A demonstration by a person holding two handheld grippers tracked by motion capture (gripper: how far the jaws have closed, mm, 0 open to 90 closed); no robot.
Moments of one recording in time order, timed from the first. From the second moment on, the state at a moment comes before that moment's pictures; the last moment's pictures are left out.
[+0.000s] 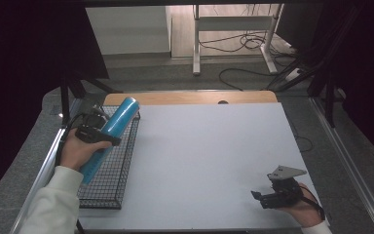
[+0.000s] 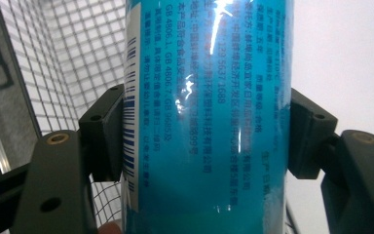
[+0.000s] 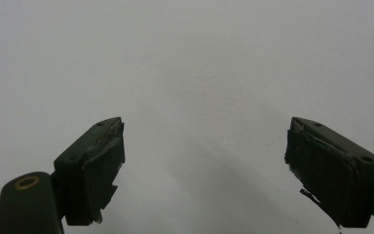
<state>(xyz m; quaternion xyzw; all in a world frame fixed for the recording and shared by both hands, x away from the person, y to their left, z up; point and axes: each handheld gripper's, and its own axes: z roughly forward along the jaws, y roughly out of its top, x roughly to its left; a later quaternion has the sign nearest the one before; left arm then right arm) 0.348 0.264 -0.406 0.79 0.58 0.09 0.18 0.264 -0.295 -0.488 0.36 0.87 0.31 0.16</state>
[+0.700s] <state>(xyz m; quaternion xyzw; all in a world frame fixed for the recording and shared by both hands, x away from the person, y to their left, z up) 0.376 0.271 -0.481 0.76 0.63 0.06 0.09 0.263 -0.293 -0.491 0.35 0.87 0.30 0.17</state>
